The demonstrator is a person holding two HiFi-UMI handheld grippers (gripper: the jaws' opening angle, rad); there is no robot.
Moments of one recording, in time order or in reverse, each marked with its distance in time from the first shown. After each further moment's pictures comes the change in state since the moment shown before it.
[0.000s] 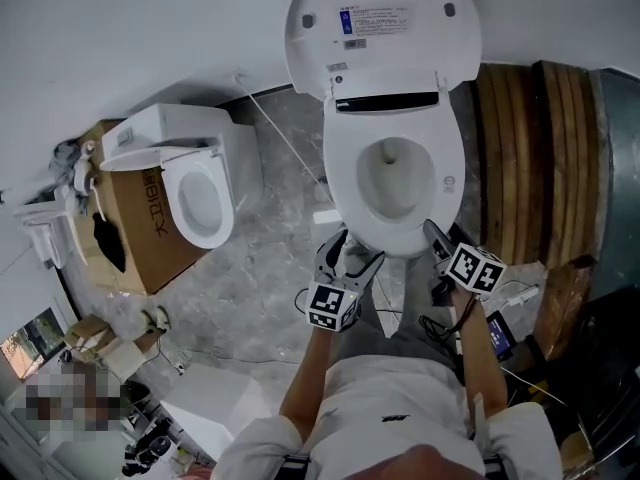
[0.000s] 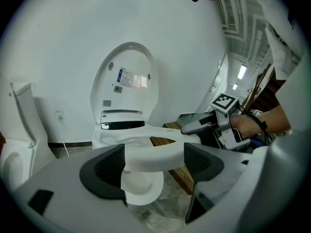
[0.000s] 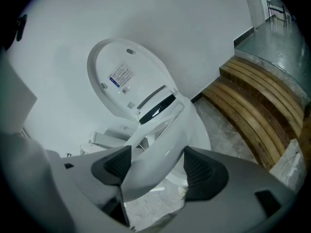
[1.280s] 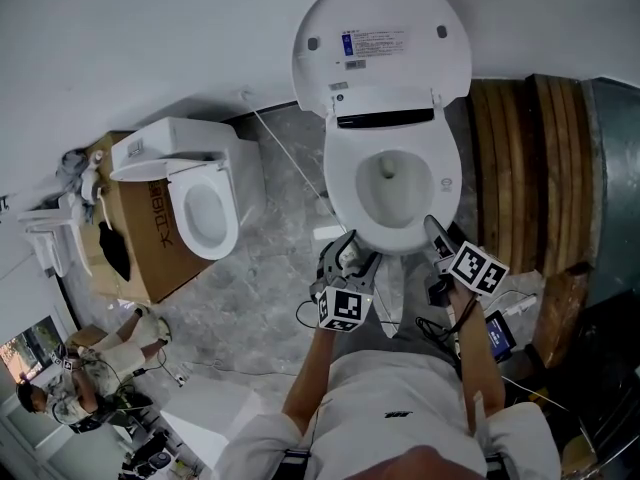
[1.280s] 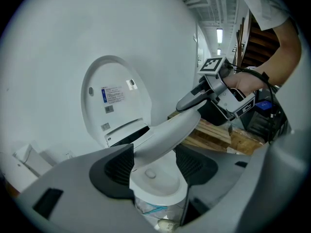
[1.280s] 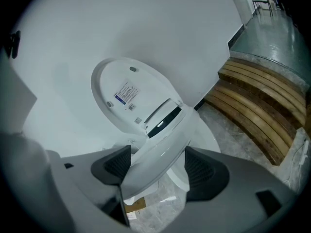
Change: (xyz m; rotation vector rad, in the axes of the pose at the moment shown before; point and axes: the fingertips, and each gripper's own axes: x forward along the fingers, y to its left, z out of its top) left arm 0.003 -0.006 0.039 0.411 0.057 0.100; right arm -0.022 0.038 0.046 0.110 -0.109 0.055
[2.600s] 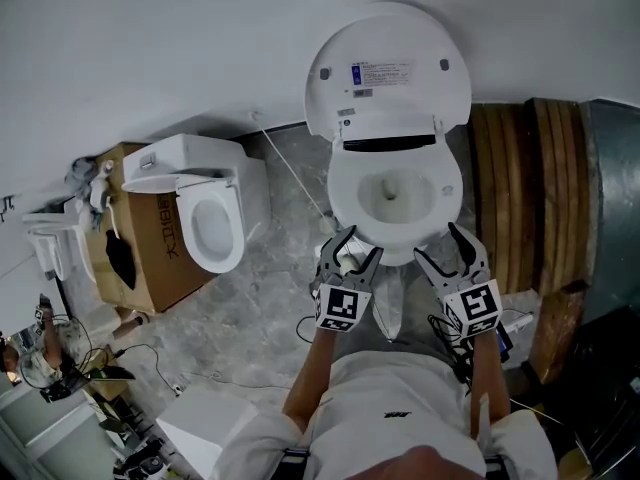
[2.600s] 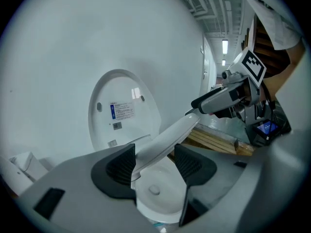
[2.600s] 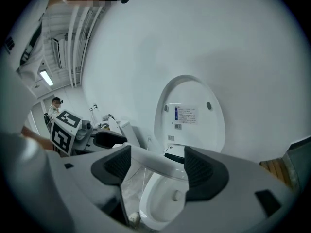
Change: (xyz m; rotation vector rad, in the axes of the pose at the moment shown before) left arm -0.002 0.051 0.076 -0.064 -0.112 0.035; right arm -0.051 0.127 0.038 -0.962 -0.104 0.225
